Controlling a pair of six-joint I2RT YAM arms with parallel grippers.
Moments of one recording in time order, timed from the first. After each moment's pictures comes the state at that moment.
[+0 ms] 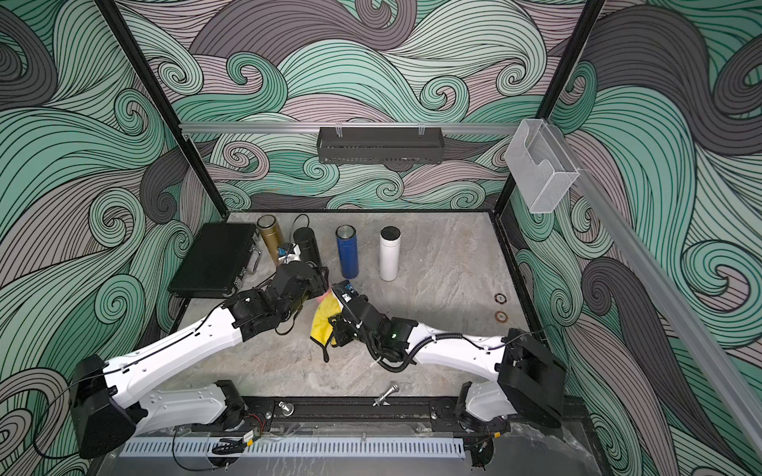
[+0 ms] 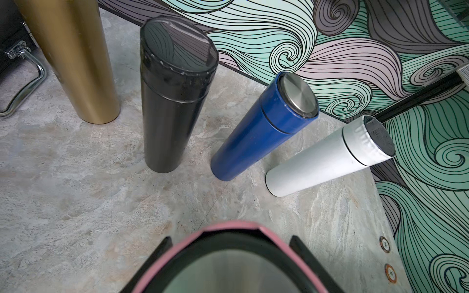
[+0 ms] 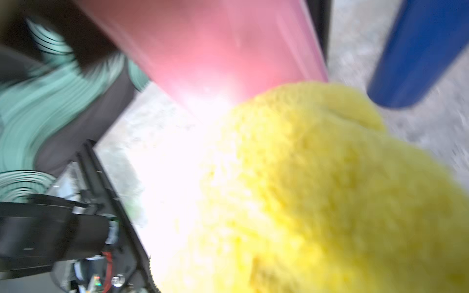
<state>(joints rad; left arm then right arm) -0.82 1.18 0.97 -0.43 -0.49 -0.88 1.10 1.39 0.76 0.00 0.12 0.52</state>
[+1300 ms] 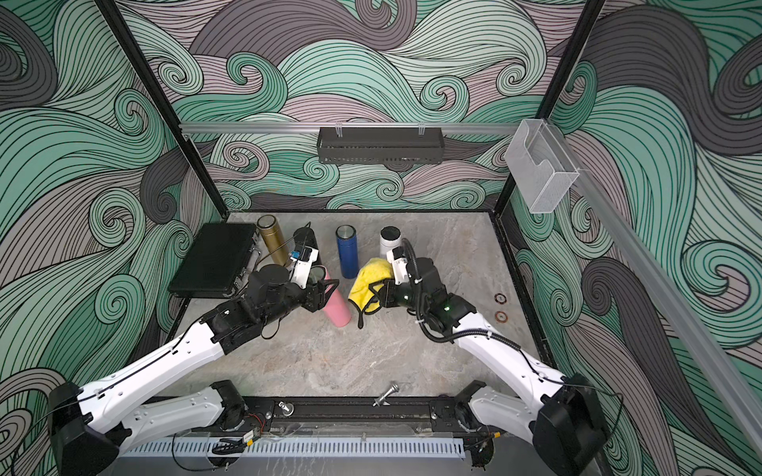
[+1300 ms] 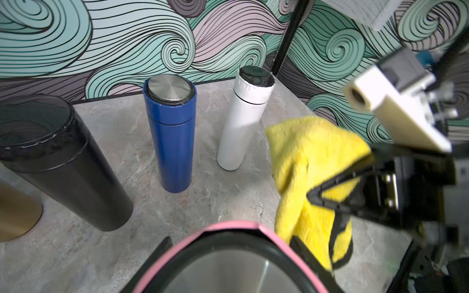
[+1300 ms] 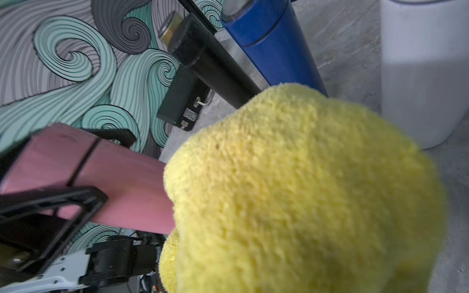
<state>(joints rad) -0.75 1.01 0.85 -0.25 -0.04 -0.24 0.57 1.15 0.82 -0.19 -0.41 0.57</state>
